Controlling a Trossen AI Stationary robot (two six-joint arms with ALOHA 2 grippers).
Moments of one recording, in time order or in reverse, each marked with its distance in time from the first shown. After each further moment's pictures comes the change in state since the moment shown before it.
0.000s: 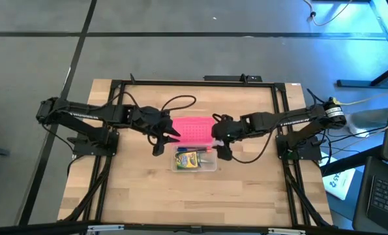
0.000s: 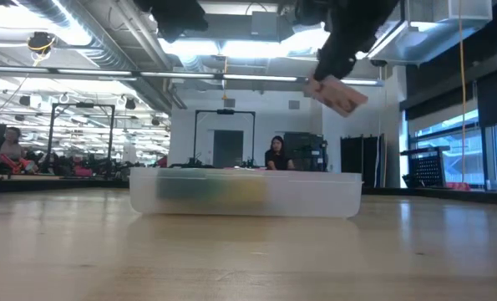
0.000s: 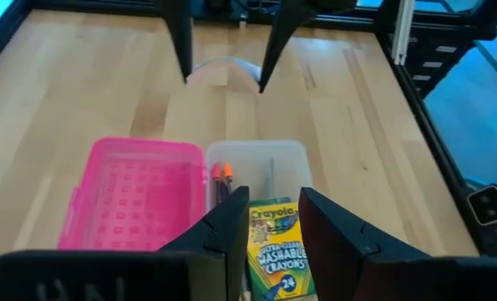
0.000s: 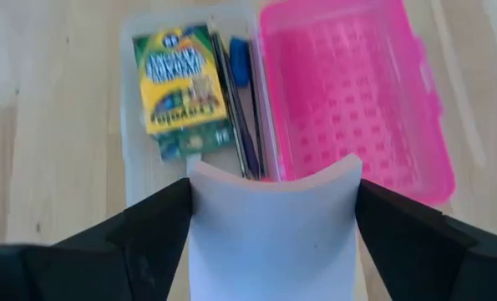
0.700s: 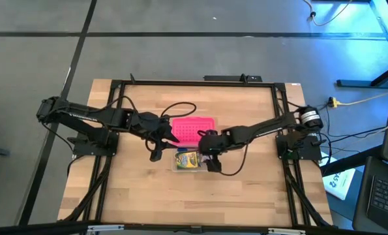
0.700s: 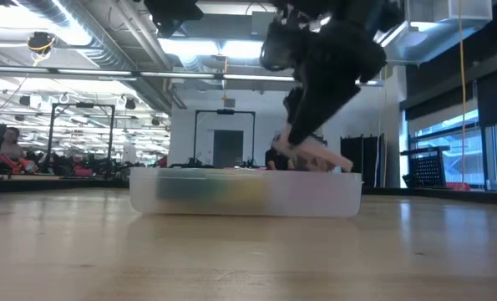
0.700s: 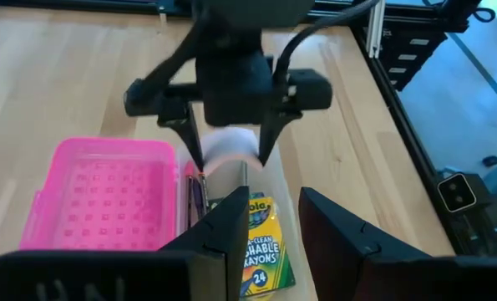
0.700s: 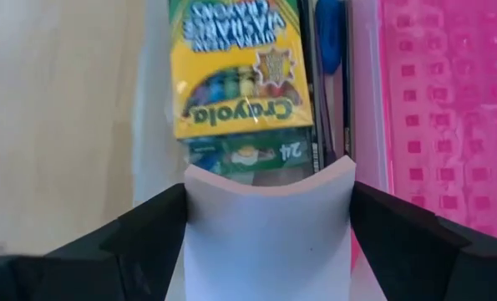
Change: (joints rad) left arm -0.073 0.000 0.000 -0.002 -0.008 -0.028; right arm 0.045 0.285 0.001 0.218 -0.109 -0.071
